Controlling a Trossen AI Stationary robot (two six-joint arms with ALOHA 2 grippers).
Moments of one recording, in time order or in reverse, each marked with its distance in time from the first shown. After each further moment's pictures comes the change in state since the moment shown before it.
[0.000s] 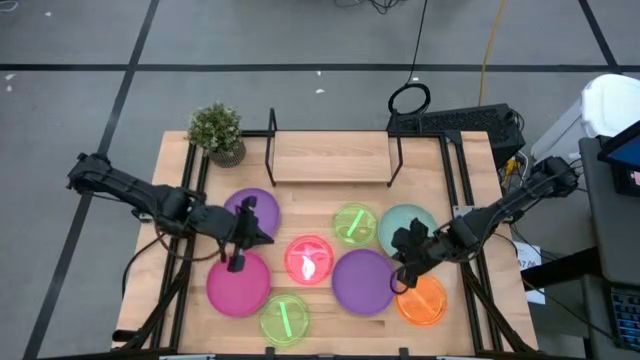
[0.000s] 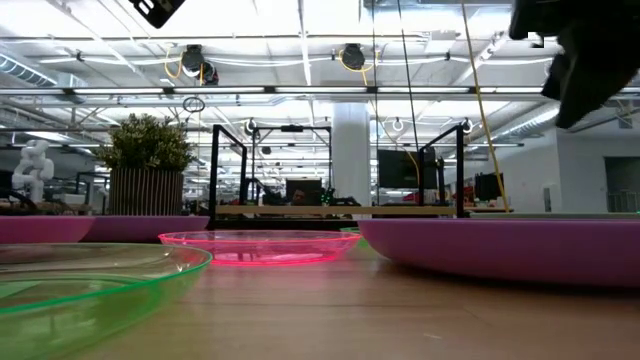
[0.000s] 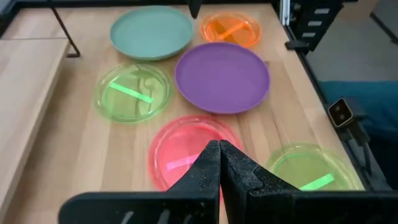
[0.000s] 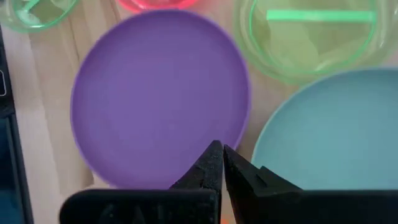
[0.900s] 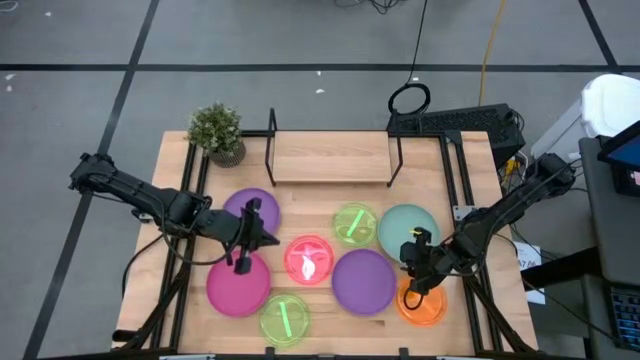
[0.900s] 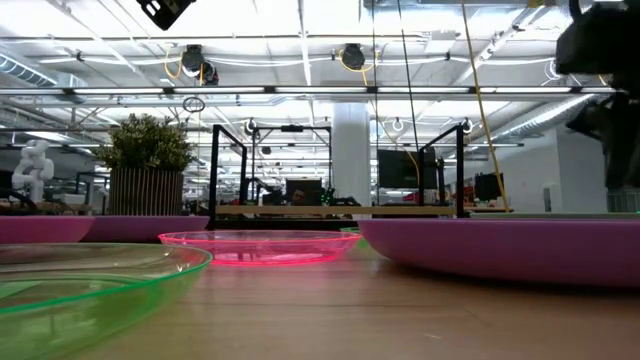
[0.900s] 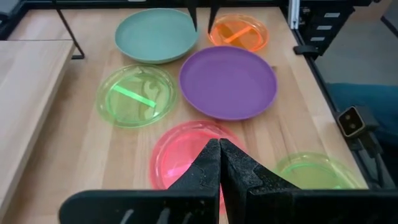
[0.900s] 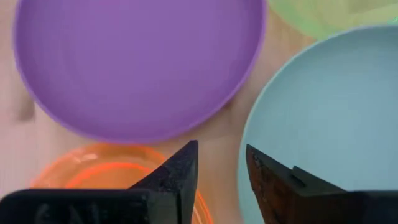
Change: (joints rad) left arm -0.008 0.039 0.000 0.048 -0.045 -0.013; right arm 0.135 0.003 -0.192 0.121 0.044 -0.100
